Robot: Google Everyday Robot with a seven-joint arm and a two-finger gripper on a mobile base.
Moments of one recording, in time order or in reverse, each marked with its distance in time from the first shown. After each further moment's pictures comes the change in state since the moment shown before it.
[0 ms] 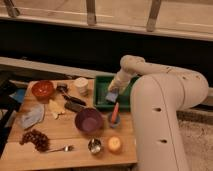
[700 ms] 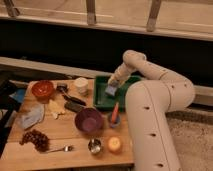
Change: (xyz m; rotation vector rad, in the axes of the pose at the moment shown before) arm -0.028 0.019 0.009 -0.080 0.001 -0.035
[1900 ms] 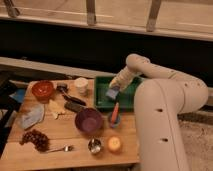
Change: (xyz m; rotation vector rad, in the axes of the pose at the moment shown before) arm 0.014 -0.006 -0.004 -0.022 0.005 0.038
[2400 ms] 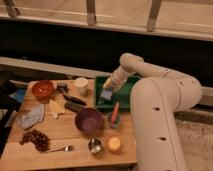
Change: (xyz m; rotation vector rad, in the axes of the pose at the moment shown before) arm 0.039 0.031 0.009 -0.003 0.050 -0.095
